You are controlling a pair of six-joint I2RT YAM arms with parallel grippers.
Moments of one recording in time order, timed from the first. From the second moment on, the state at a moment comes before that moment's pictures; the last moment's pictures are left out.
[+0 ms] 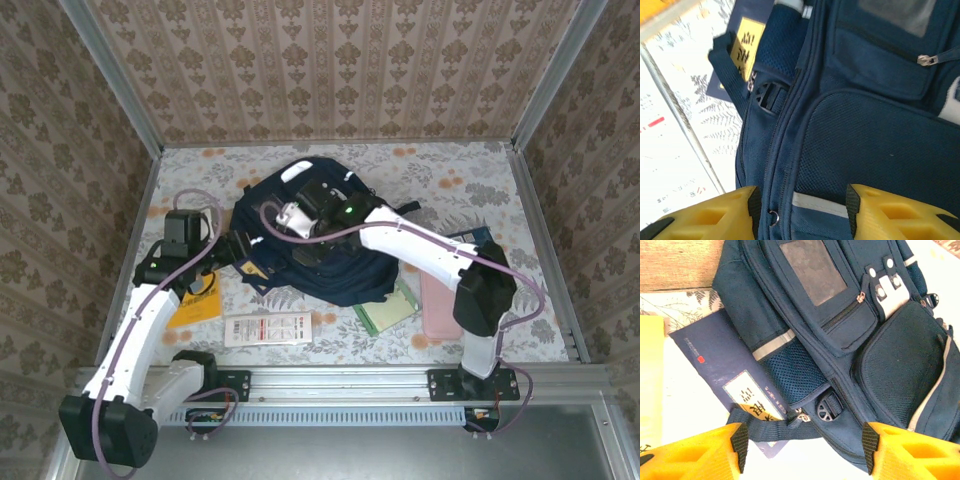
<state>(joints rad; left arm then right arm) -0.19 0.93 0.83 -0.69 0.24 -0.48 0.86 1.86 1.68 -0.86 0.00 -0.22</state>
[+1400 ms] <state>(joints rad) -0.36 1.05 0.89 -0.68 0.28 -0.42 0.66 1.87 1.73 -0.96 -0.22 -0.20</state>
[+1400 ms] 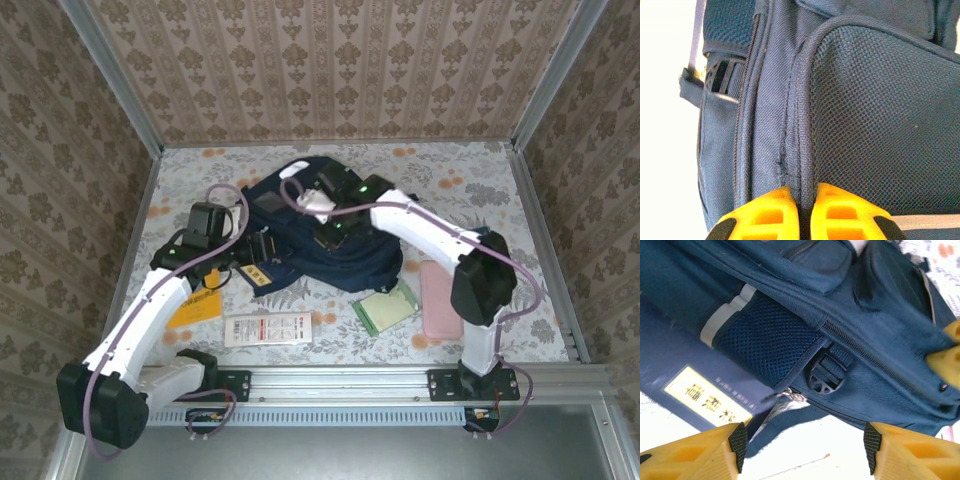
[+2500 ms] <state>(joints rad) -0.37 1.15 0.93 -0.57 0.51 -0.36 0.40 1.85 1.80 -1.02 -0.76 -0.02</state>
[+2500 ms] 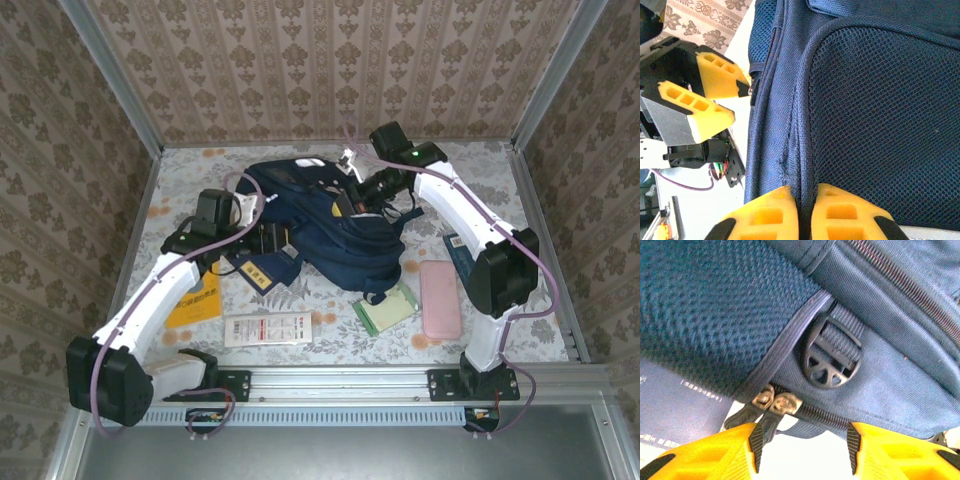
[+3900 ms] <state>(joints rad) -0.37 1.27 0.97 -0.58 0.49 -0.32 0.38 1.85 1.79 -0.95 -0.84 0.06</state>
